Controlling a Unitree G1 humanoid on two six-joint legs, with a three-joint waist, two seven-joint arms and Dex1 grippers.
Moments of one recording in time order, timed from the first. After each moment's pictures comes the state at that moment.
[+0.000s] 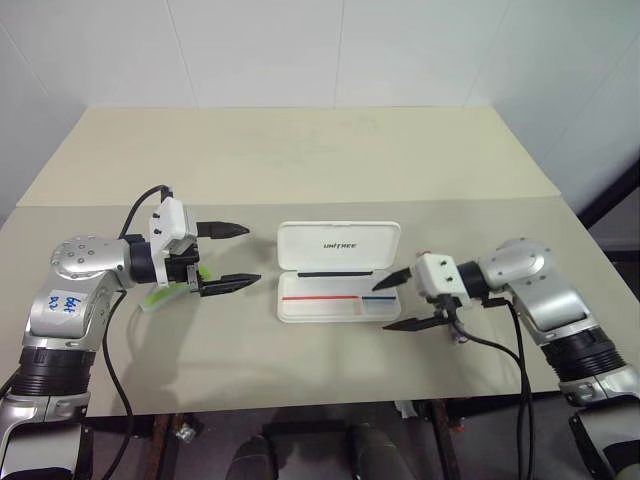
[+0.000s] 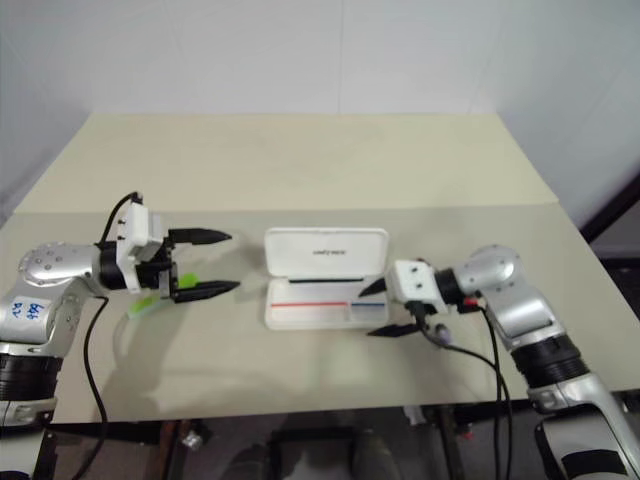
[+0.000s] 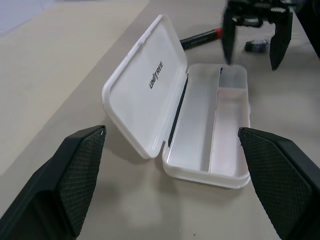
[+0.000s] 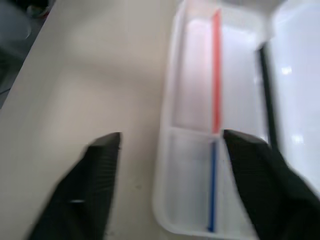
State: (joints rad) left arm -0.51 0.79 0.10 0.00 -0.43 0.28 -1.15; right arm -0.64 -0.74 0.20 0.08 0.23 0.10 1.42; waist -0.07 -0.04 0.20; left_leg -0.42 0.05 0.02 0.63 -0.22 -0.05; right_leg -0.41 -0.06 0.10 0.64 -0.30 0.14
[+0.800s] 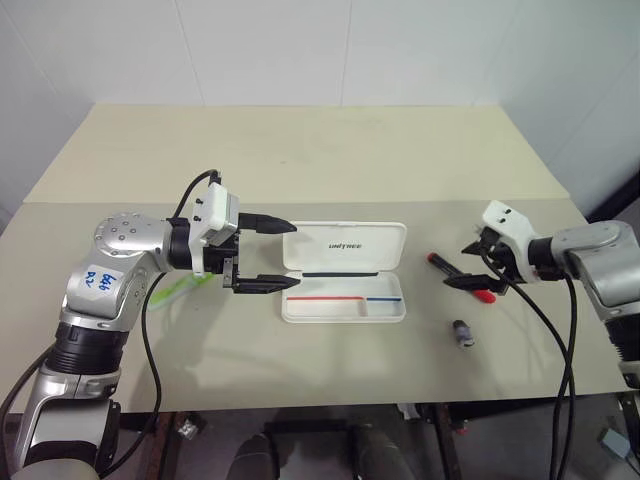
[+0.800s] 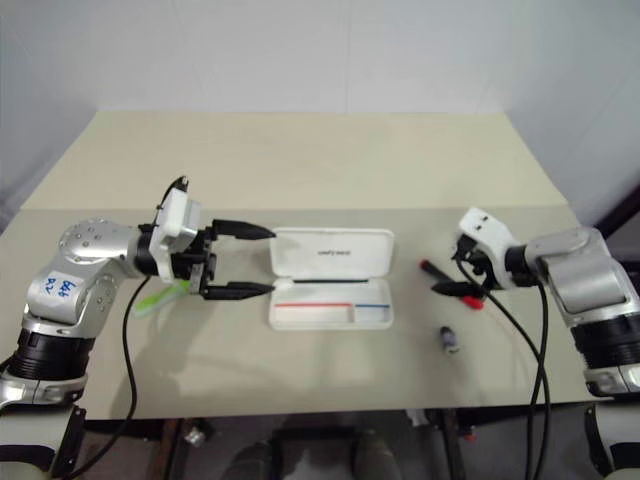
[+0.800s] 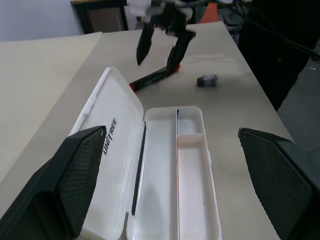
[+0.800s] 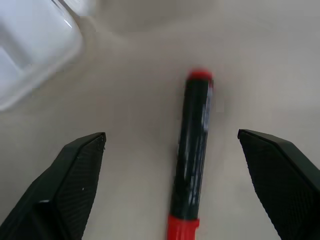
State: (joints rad) left arm -0.65 0.71 -0.01 -0.06 -0.47 0.37 -1.21; right arm -0.73 -0.93 0.19 0.23 0.14 0.77 1.13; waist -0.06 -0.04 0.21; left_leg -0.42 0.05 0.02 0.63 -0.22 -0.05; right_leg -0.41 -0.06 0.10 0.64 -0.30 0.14
